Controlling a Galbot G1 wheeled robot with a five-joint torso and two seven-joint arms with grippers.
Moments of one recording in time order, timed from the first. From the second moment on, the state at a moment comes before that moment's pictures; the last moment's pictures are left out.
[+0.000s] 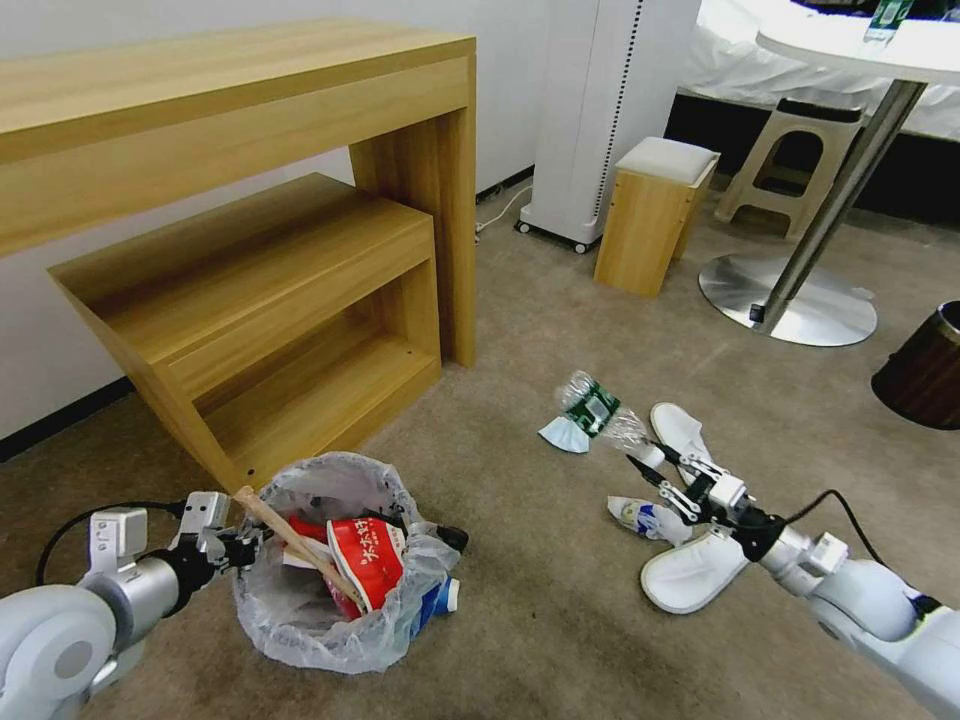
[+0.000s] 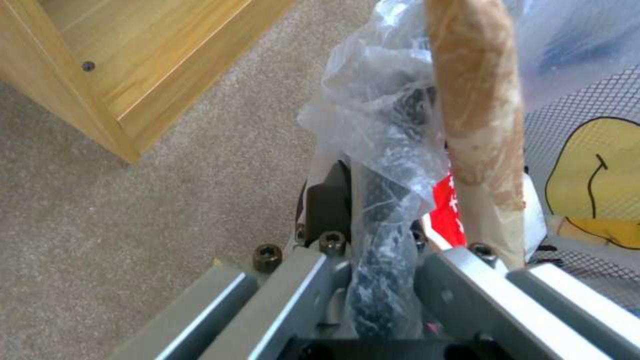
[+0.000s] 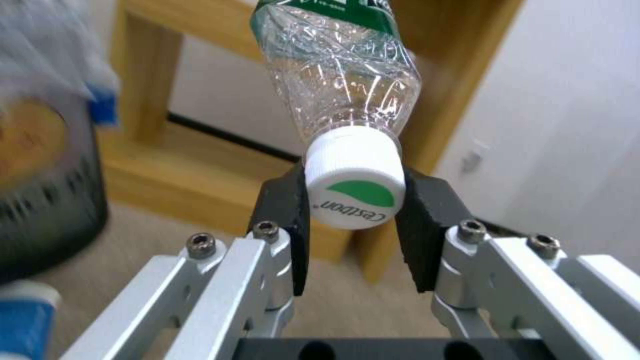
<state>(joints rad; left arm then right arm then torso) 1.69 -0.76 -0.84 -2.18 -1.10 0.68 -0.11 -1.06 0.44 -0.09 1.68 0.58 0.73 -0.19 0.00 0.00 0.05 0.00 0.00</state>
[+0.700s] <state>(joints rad) 1.68 -0.79 -0.82 -2.18 -1.09 0.69 -0.10 -0.82 0.46 -0.35 1.84 0.64 0.69 -0.18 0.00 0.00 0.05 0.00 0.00</state>
